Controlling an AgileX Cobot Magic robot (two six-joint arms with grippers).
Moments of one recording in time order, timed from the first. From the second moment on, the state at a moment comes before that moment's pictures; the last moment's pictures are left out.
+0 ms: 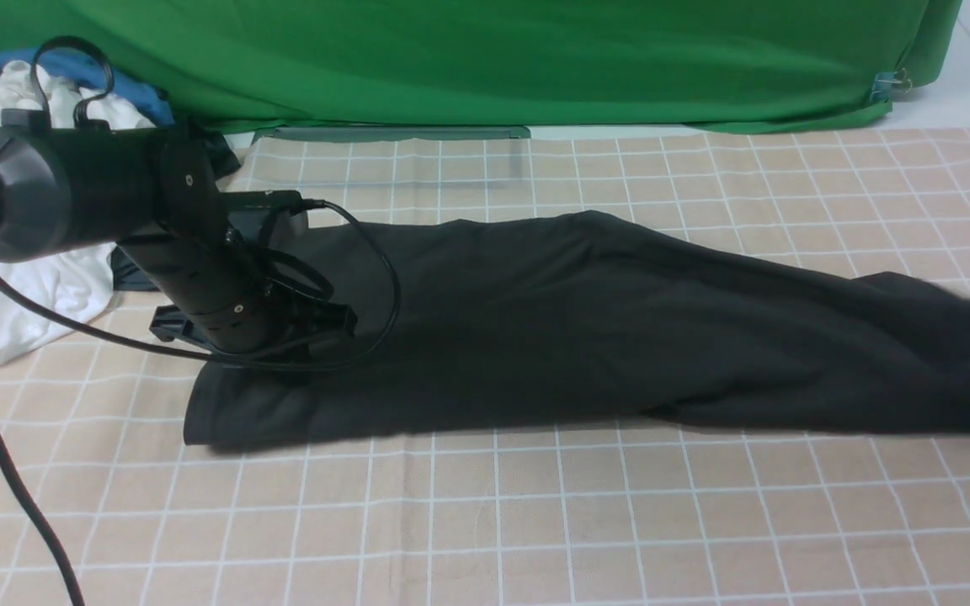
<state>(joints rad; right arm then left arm) -0.32 1.86 -1.31 -0.02 0.96 -0.24 -0.20 1.88 -1.20 -0.18 0.77 0.08</state>
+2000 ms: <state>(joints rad) -0.11 2.12 -1.81 0.07 0.96 -0.23 -0.33 1.92 -1.28 -0.22 0.94 0.15</state>
